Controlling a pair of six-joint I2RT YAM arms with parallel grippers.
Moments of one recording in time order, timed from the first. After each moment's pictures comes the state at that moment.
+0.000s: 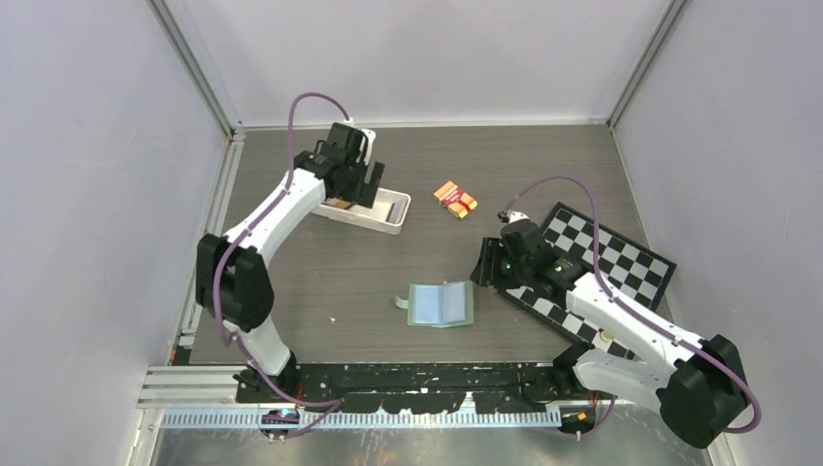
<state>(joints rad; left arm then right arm) -0.44 1.67 1.46 -0.73 -0.14 -0.06 0.60 1.05 0.69 -0.48 -0.01 0.60</state>
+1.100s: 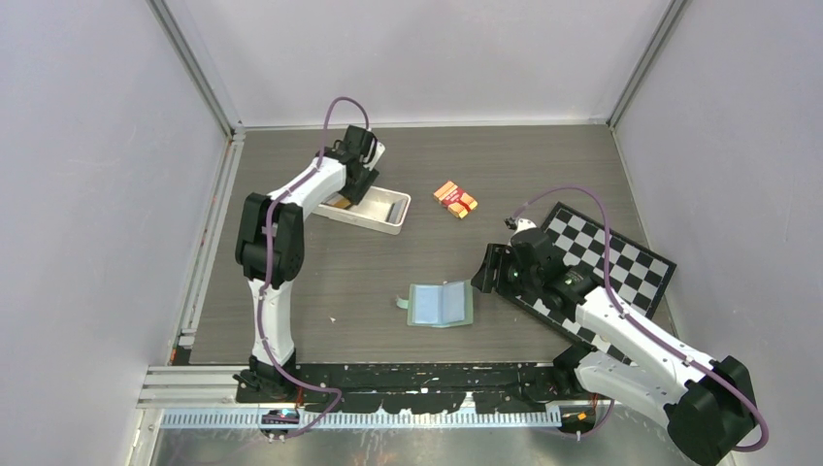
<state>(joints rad) -0.35 2.08 1.67 -0.62 -0.33 0.29 0.57 0.93 0.59 -0.46 -0.07 0.62</state>
